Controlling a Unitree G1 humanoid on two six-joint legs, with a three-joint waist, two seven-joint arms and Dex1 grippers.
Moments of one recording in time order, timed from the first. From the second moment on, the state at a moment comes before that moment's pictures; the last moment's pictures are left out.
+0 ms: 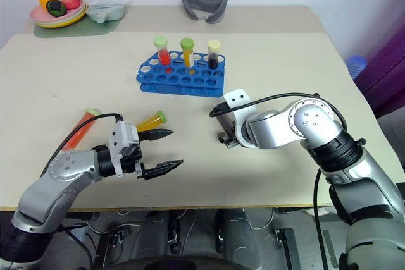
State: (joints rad) left arm -0.05 0.64 -0.06 -0.51 -0.49 0.42 -0.85; right arm -0.83 -0.80 0.47 -0.16 1.96 1.26 -1.05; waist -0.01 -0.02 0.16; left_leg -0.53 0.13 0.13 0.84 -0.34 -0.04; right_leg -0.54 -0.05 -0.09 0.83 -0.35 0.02
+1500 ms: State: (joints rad) left arm -0.04 0.62 -0.06 -0.48 -0.47 0.38 -0.87; right arm -1.15 -0.70 0.66 0.24 1.96 1.48 -0.88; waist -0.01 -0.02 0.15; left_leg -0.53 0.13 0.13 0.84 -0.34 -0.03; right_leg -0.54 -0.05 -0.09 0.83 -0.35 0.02
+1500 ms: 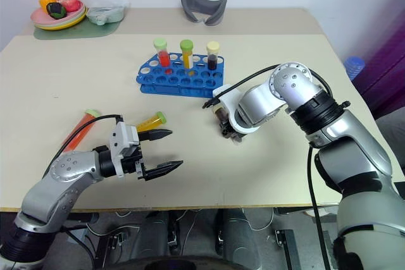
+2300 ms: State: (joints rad) left arm -0.01 0.58 0.15 -0.47 -0.56 0.43 -0.73; right arm -0.85 -0.79 0.36 -0.42 1.09 0.88 -0.03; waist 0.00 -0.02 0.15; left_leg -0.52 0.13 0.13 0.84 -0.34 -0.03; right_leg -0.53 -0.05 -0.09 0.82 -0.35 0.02
